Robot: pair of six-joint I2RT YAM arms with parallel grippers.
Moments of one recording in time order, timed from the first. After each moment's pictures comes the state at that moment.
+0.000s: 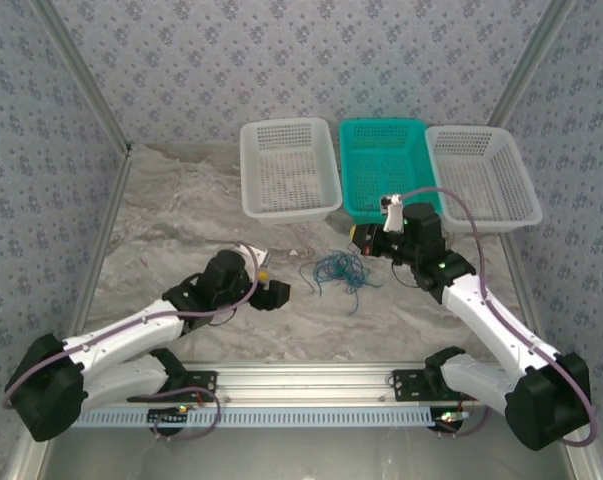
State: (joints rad) left arm -0.80 1.04 0.50 -0.09 0.14 -0.42; right arm 0.40 1.03 0.75 -0.18 -0.39 0.59
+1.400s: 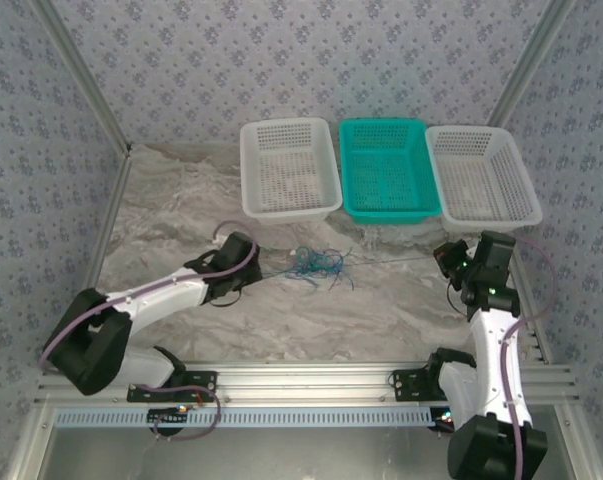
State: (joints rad) left arm -0.64 1.33 0.64 -0.30 -0.19 -0.87; right arm -0.26 0.77 0.60 -0.53 -0.33 0.84
